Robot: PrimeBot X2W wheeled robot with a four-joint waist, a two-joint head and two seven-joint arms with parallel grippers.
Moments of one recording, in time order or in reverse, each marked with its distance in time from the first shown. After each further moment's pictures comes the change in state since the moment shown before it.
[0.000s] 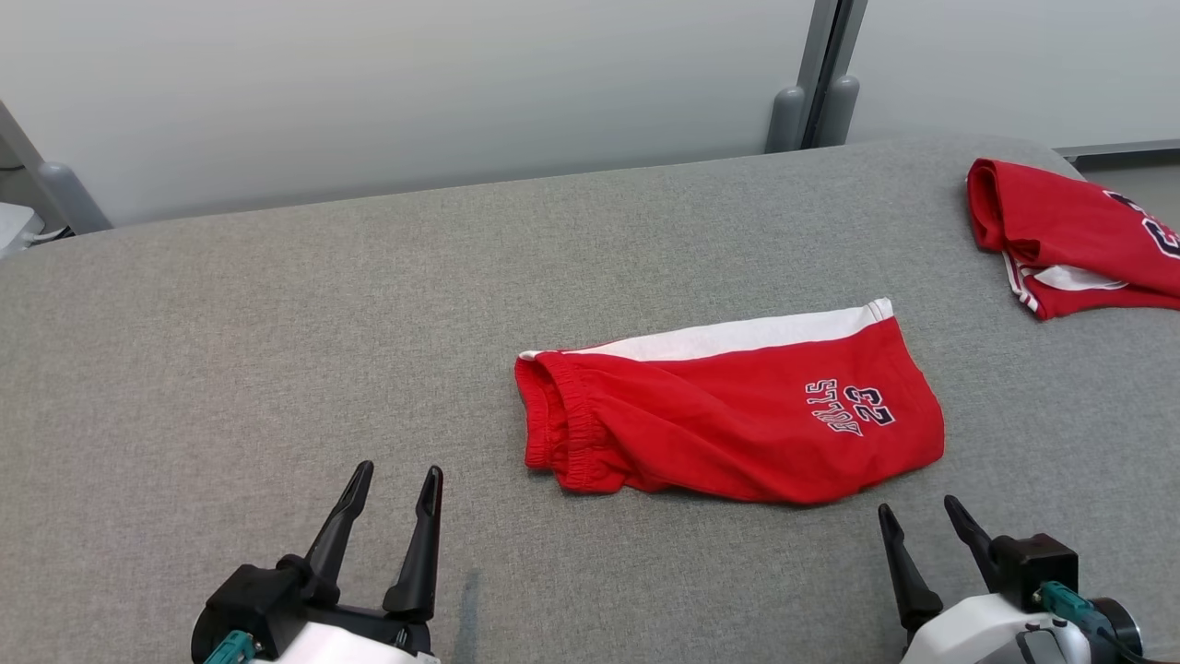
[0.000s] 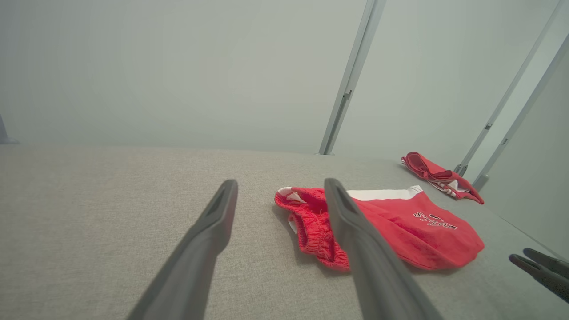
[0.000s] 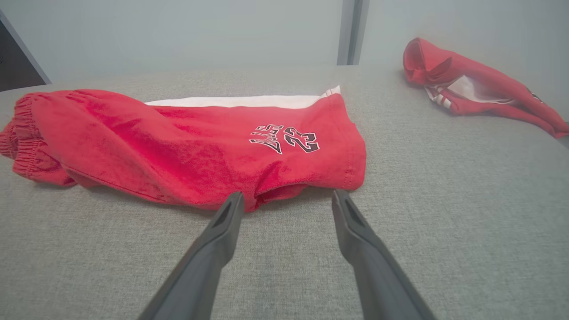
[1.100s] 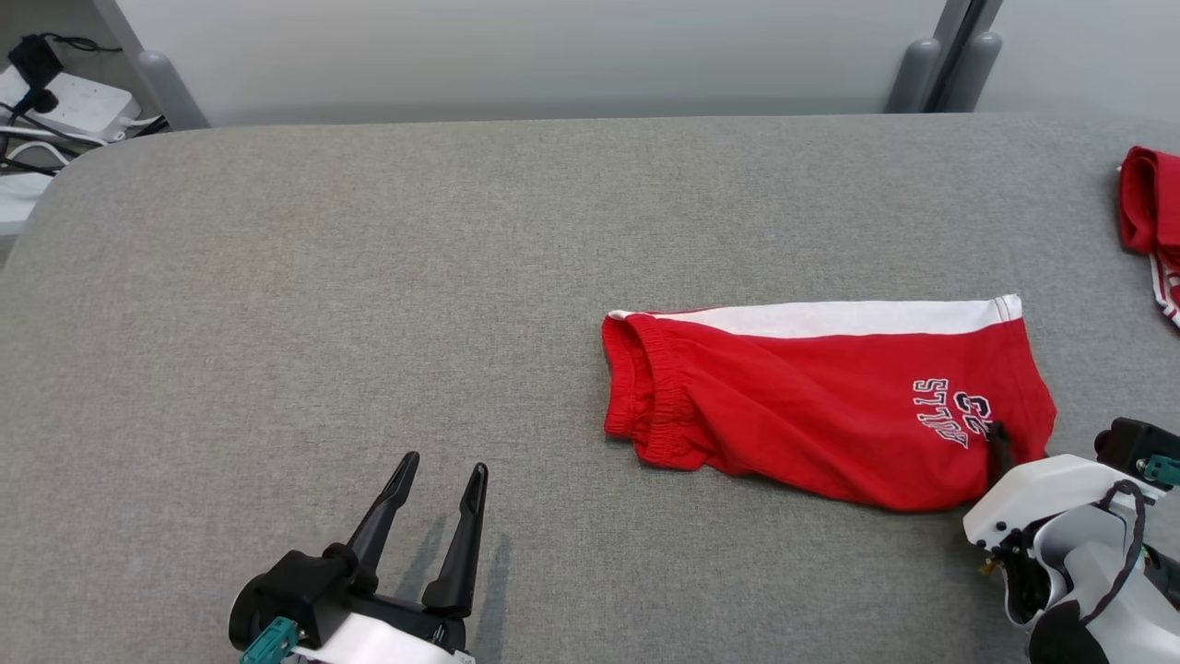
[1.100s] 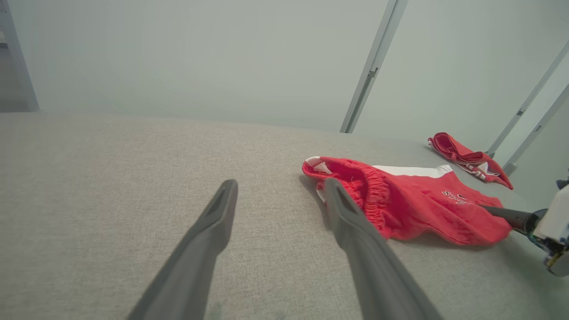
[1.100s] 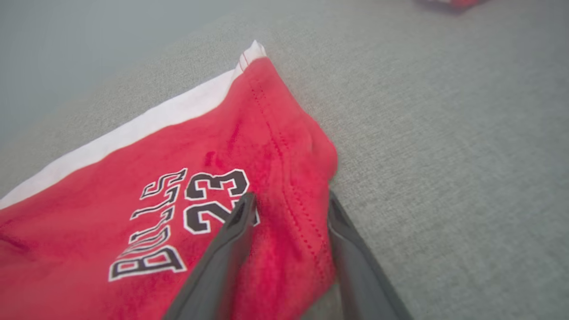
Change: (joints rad) left arm -0.032 0.001 -0.076 0.013 0.021 0.000 0.000; right arm -0.484 -0.039 -0.184 0.686 0.289 0.000 0.002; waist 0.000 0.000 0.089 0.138
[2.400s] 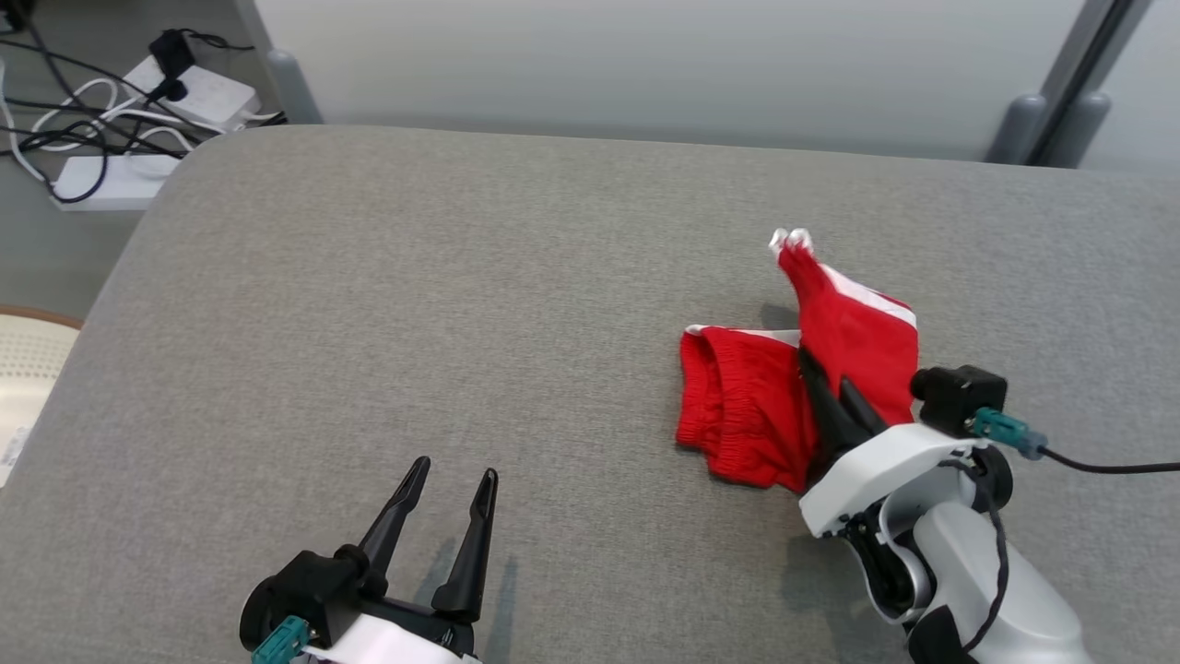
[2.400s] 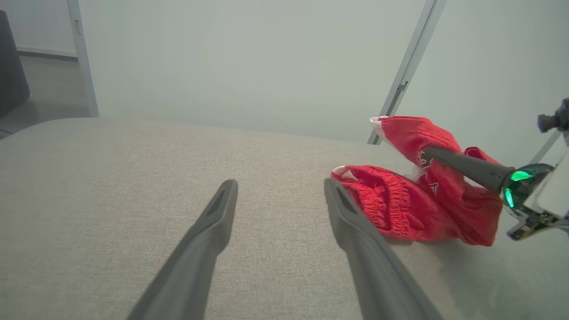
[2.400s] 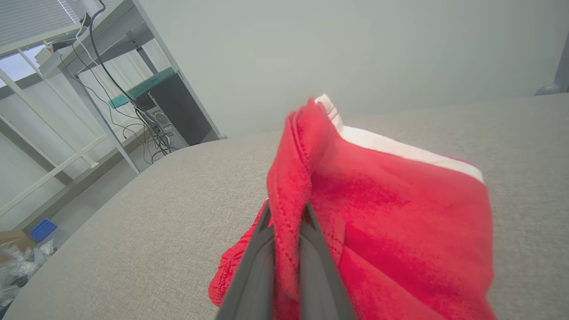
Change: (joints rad) left arm -0.007 0.003 -0.019 0.020 -0.009 0.000 0.000; right arm 0.106 0.046 0.477 -0.515 0.167 0.000 -0.003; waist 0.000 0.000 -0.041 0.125
